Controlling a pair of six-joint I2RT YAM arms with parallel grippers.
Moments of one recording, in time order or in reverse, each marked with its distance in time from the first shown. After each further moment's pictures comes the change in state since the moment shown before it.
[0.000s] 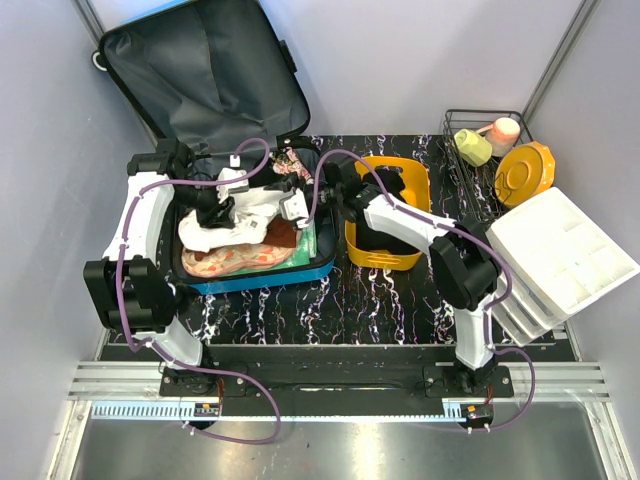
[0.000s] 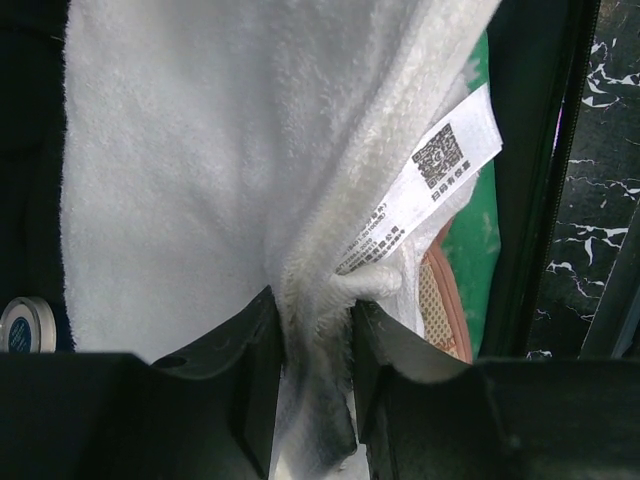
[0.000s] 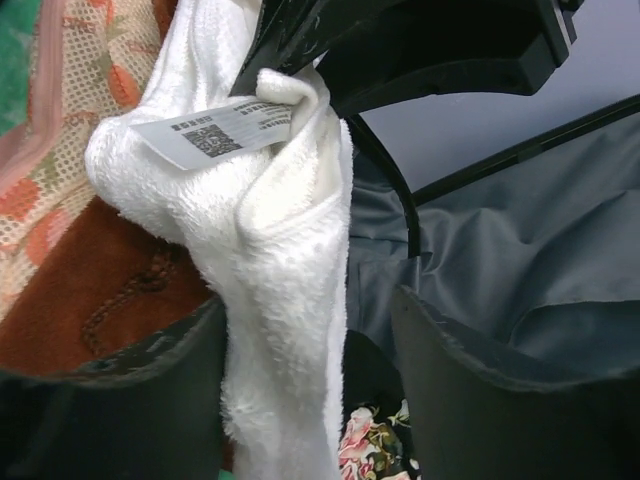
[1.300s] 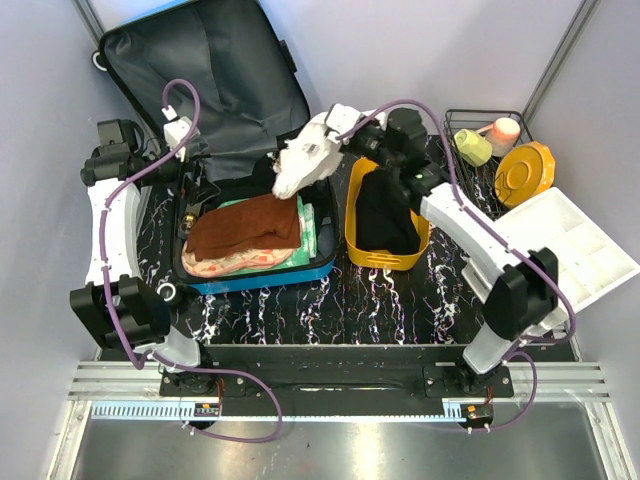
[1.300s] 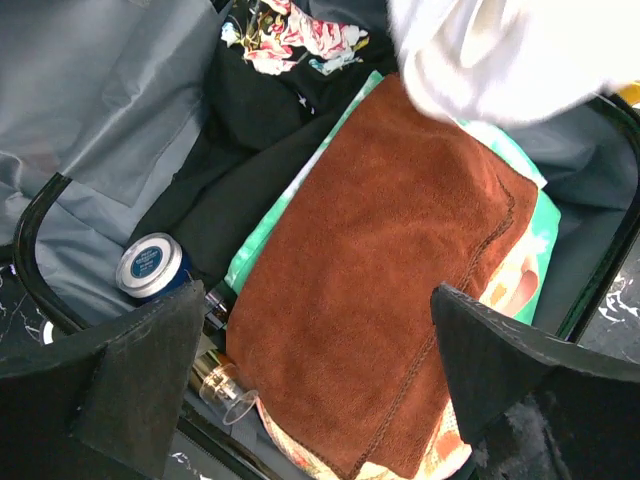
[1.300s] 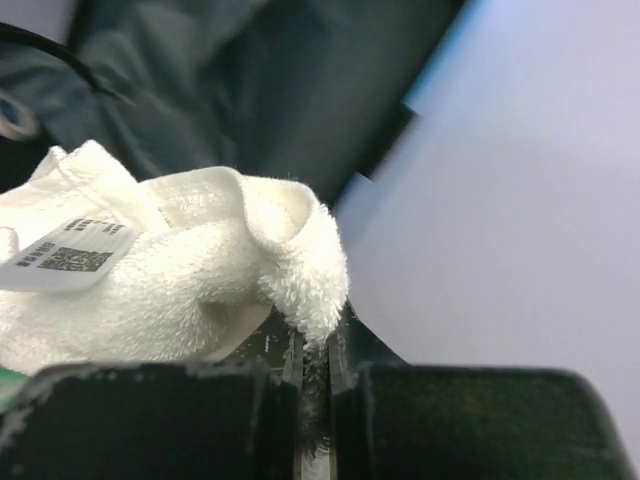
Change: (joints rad) left arm 0.193 -0.091 0.071 0.319 0.140 -0.551; right arm -0.140 -0.283 0.018 0.056 0.548 0.478
